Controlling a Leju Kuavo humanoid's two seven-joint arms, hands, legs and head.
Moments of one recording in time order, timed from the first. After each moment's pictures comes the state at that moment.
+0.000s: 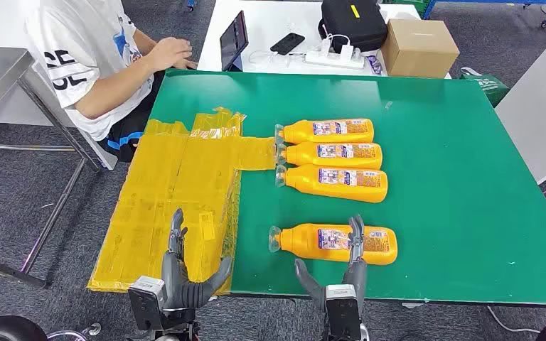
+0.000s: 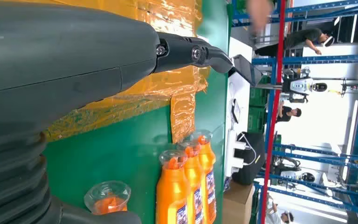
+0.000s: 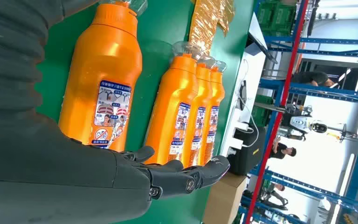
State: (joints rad) left arm 0.13 -0.24 -0.37 -1.39 0.00 0.39 -0.64; right arm 0.20 0.21 0.35 -1.42 0.23 -0.67 -0.70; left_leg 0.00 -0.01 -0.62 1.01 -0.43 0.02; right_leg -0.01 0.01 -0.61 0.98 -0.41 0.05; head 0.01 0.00
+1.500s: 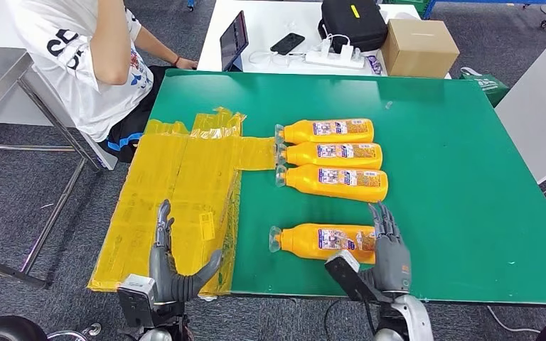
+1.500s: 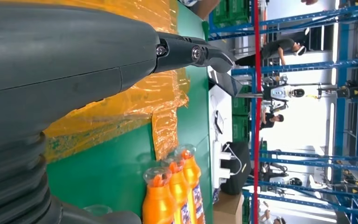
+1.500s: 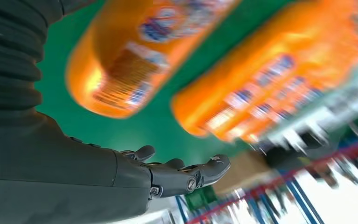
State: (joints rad) left arm 0.13 -0.26 -0.26 -1.44 -0.13 0.33 -0.64; right arm 0.17 -0.02 0.20 -1.59 0.92 -0.38 -0.10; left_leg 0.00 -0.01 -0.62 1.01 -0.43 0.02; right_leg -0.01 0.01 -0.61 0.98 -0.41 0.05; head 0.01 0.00
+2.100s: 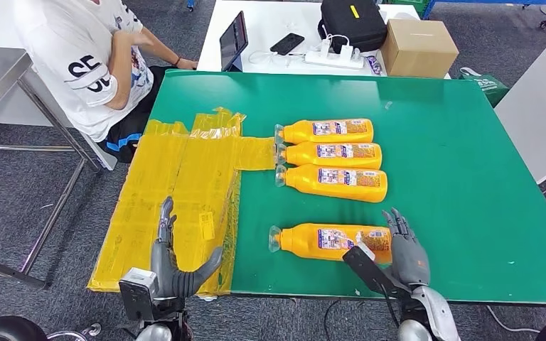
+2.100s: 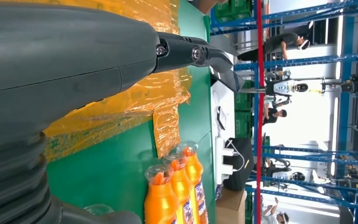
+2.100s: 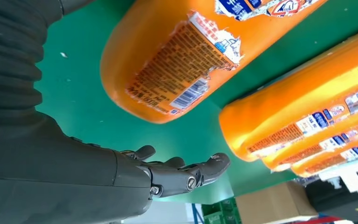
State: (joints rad) left arm 0.10 -0.28 -0.23 -1.42 -0.15 0.29 -0.63; right arm 0.12 -0.14 0.16 -1.54 0.91 -0.24 -0.01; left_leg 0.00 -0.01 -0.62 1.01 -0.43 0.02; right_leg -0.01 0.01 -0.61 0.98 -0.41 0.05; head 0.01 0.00
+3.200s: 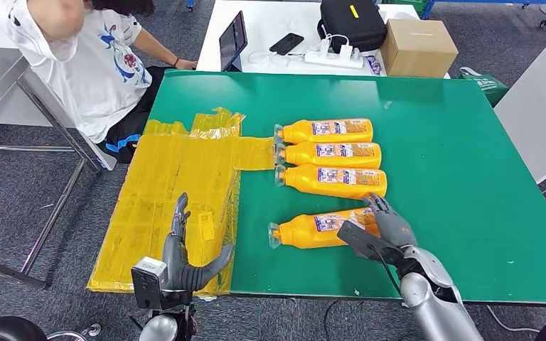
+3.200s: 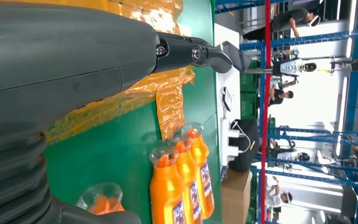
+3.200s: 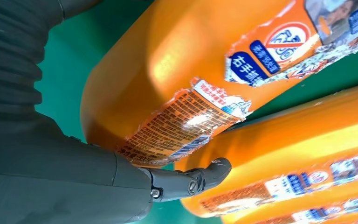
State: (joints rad) left arm 0.04 -0.28 -0.23 -1.33 -0.13 0.22 -0.62; right arm -0.18 -0.23 0.26 -1.24 0.76 0.04 -0.08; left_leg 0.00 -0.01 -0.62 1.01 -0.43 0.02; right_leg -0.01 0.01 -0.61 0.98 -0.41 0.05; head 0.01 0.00
